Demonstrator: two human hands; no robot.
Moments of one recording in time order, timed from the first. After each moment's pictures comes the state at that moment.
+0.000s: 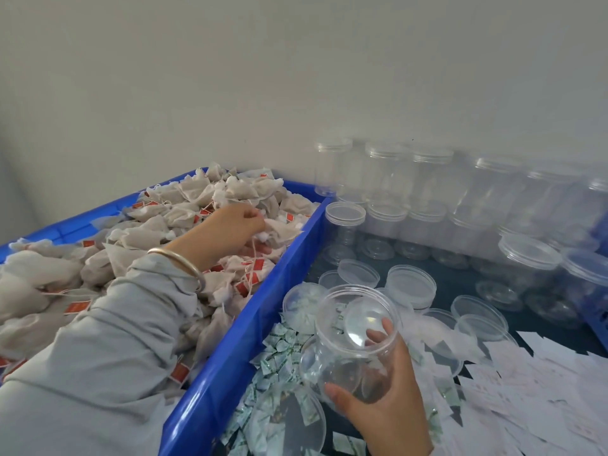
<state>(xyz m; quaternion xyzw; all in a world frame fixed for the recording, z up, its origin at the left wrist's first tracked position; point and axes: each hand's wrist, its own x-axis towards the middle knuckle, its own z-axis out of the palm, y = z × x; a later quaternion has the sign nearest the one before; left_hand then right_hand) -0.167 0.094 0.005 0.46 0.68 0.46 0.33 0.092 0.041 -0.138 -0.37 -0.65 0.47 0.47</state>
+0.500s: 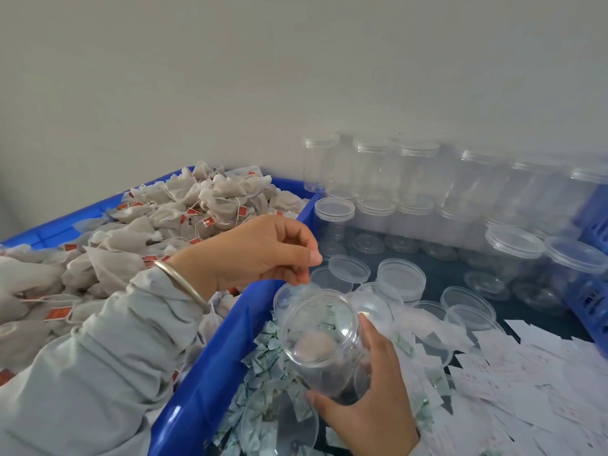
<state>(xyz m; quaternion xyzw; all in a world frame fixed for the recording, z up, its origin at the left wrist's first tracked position) -0.105 0.057 0.026 0.60 0.49 0.39 0.50 0.089 0.041 -0.143 -0.40 -0.73 0.32 0.45</state>
